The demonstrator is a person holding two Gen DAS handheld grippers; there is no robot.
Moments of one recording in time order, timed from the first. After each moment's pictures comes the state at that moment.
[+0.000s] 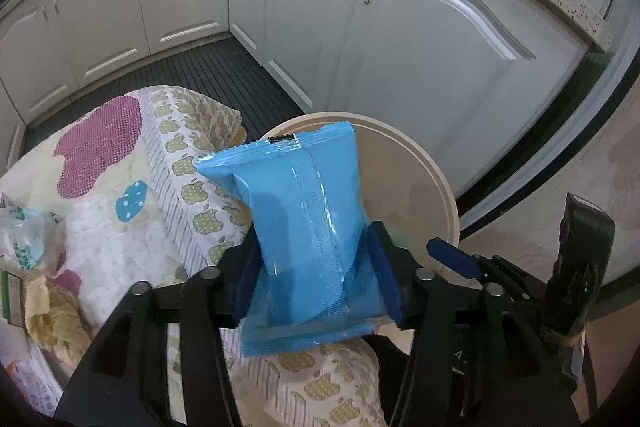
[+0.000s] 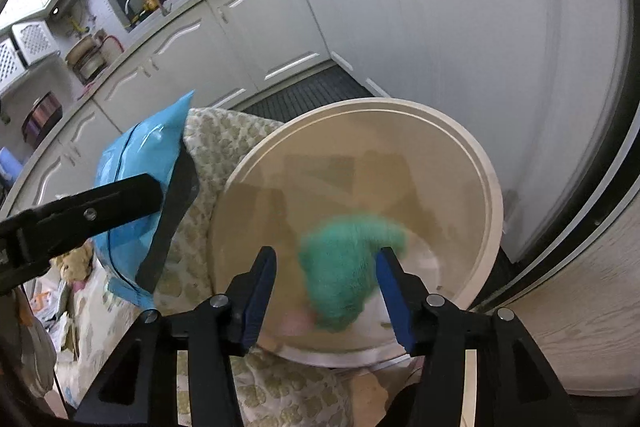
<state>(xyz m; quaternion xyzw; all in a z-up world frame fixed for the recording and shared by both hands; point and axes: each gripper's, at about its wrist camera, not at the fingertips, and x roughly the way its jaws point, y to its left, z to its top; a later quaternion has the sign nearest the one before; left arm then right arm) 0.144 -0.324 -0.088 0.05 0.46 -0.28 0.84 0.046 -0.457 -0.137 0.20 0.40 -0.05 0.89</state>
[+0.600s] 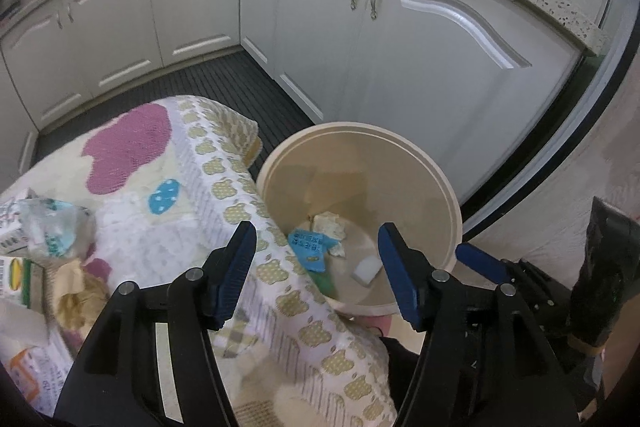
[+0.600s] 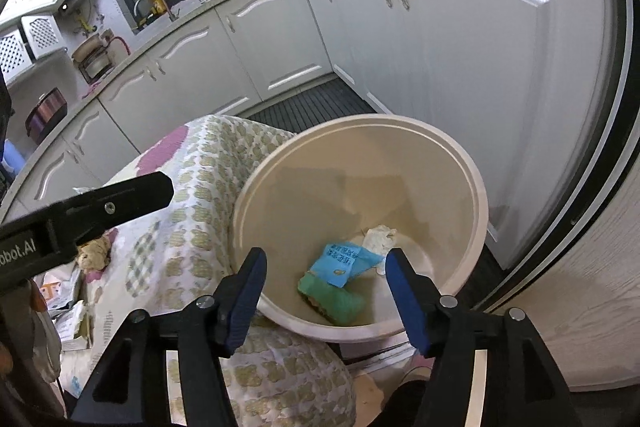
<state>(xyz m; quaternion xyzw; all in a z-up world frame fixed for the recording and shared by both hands) 0.125 -0.303 -0.070 0.06 0.44 -0.26 0.86 0.027 -0.435 -0.107 0.18 0.38 -0.06 0.90</state>
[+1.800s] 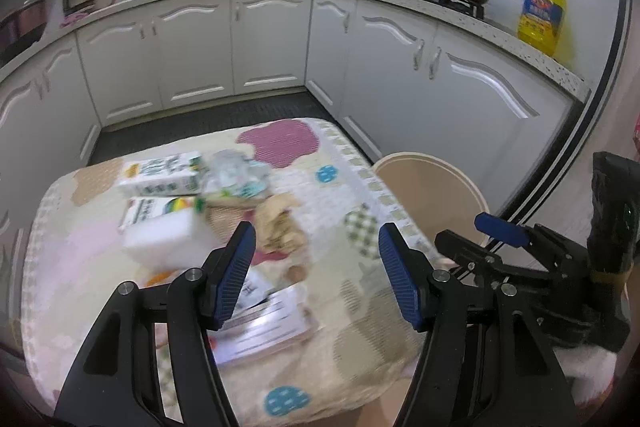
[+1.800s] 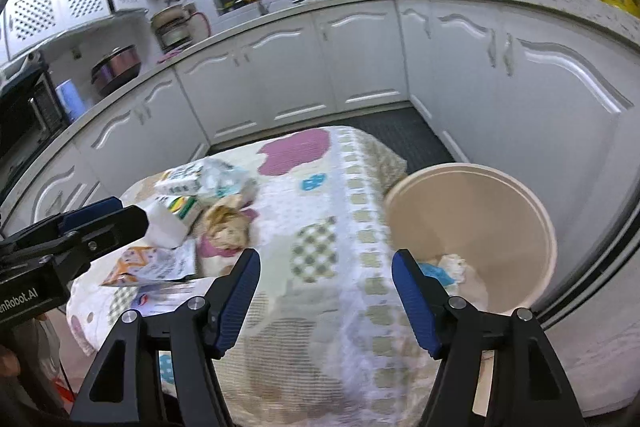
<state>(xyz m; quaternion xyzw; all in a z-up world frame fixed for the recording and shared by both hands) 0.043 -0.124 -0.011 0.02 0.37 -0.19 0.91 0.013 -0.301 -0.042 0.10 0.35 0.05 0.93</state>
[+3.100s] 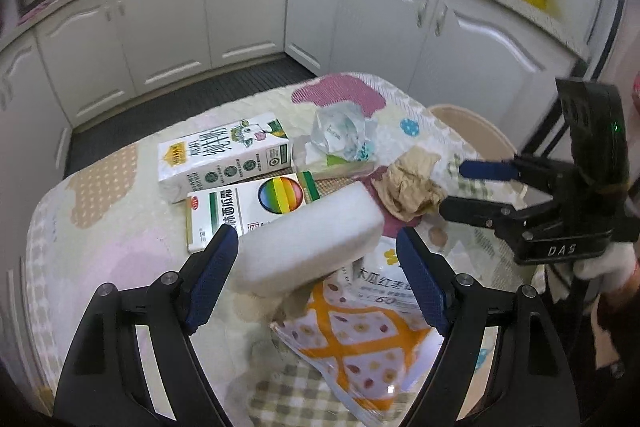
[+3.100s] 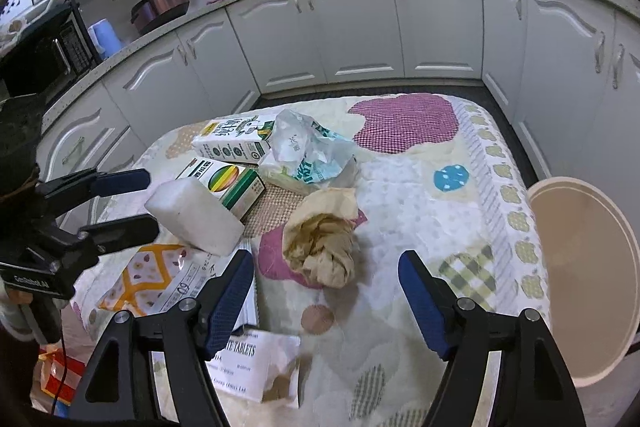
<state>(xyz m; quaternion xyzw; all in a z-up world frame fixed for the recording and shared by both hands) 0.133 -0.013 -0.070 0.07 0.42 -0.27 0.86 0.112 -0.208 -0.085 0.05 0.41 0.15 0.90</state>
